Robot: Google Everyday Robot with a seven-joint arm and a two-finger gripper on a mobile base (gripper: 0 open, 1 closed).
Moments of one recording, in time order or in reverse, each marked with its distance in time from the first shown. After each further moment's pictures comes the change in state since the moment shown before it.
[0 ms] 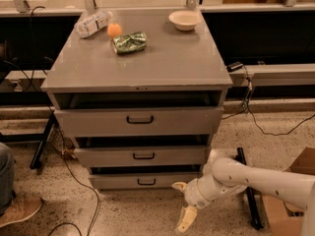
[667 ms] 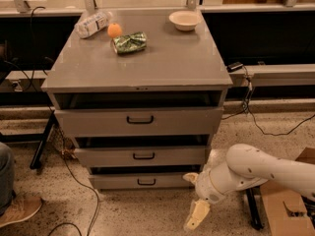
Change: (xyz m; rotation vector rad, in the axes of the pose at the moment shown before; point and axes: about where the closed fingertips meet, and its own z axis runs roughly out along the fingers) arm -0.054 0.041 -0.101 0.084 0.086 0.067
